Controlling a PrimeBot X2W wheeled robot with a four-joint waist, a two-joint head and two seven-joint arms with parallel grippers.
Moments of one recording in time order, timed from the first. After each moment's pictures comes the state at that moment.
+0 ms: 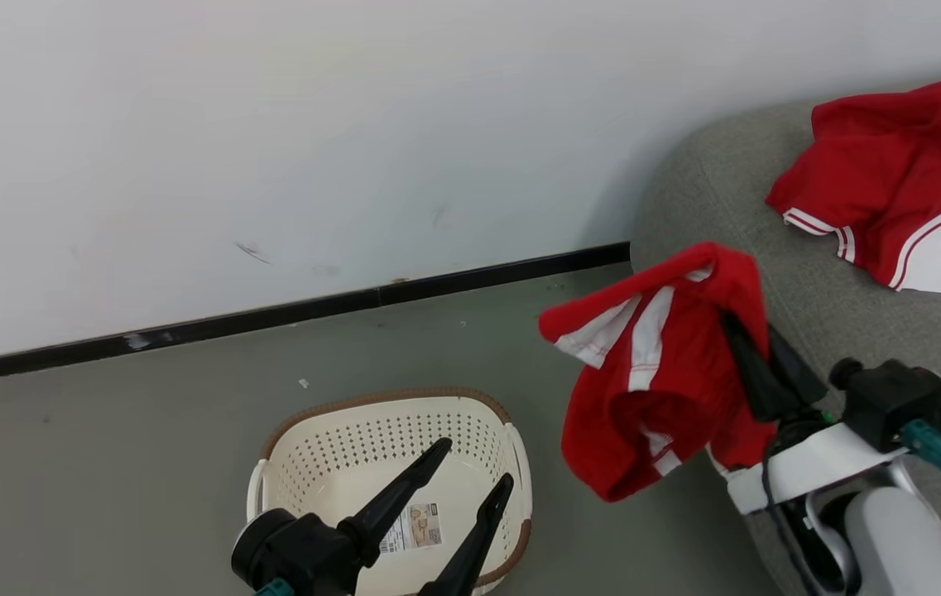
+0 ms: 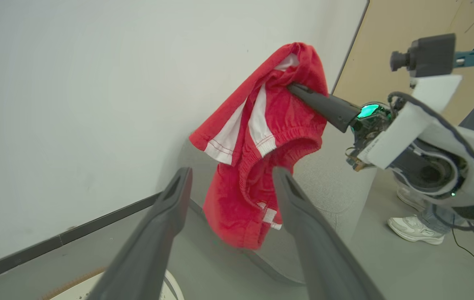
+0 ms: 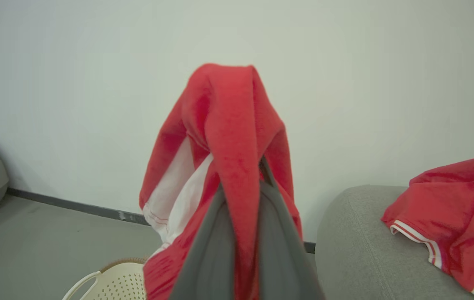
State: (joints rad) left arm -0.01 0.13 -0.51 -0.25 -0.43 -0.07 -0.04; right arm -0.17 -0.07 0.11 0.03 0.02 0.13 -0.26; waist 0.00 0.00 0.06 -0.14
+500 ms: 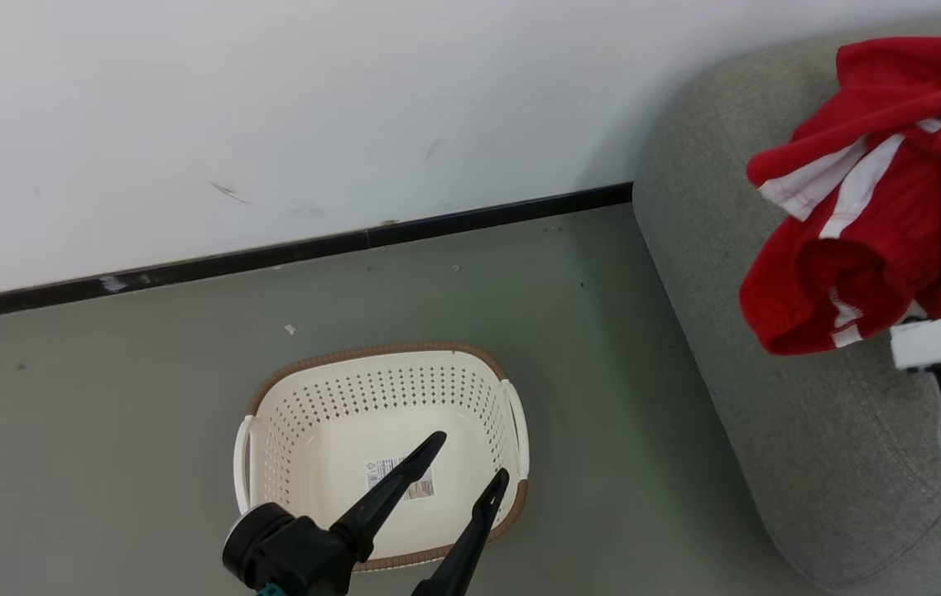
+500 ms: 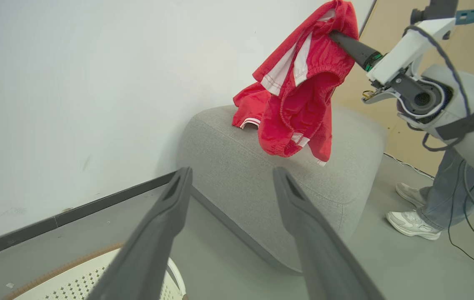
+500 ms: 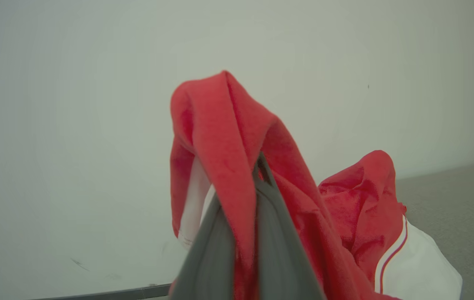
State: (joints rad) left arm -0.01 0.14 -0.51 -0.26 -0.40 -0.07 -0.06; right arm -0.35 -0.12 -0.19 0.08 0.15 0.13 -0.24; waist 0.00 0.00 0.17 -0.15
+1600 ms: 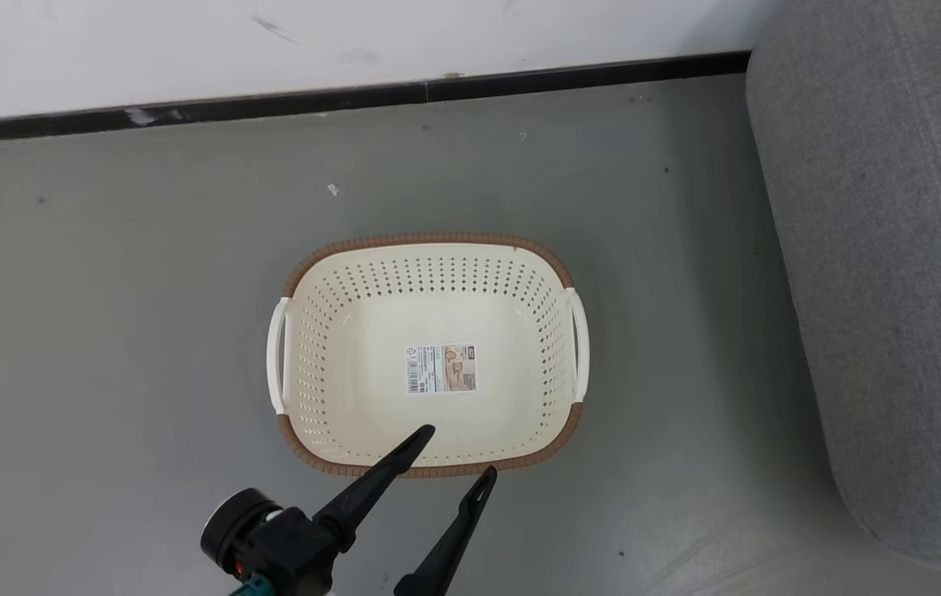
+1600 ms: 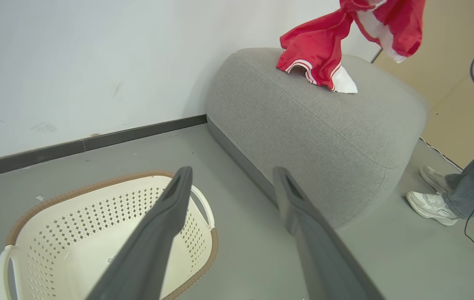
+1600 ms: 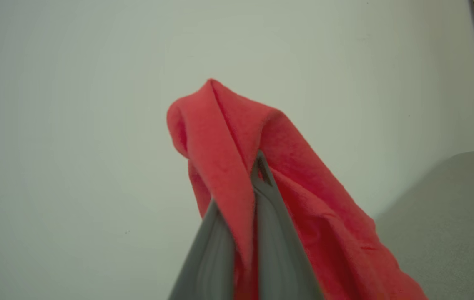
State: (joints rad) left arm -0.02 0.20 -0.50 -0.30 -0.39 -0.08 -0.02; right arm -1.08 -0.30 -0.72 0.33 0.07 0.13 -0.06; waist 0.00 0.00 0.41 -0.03
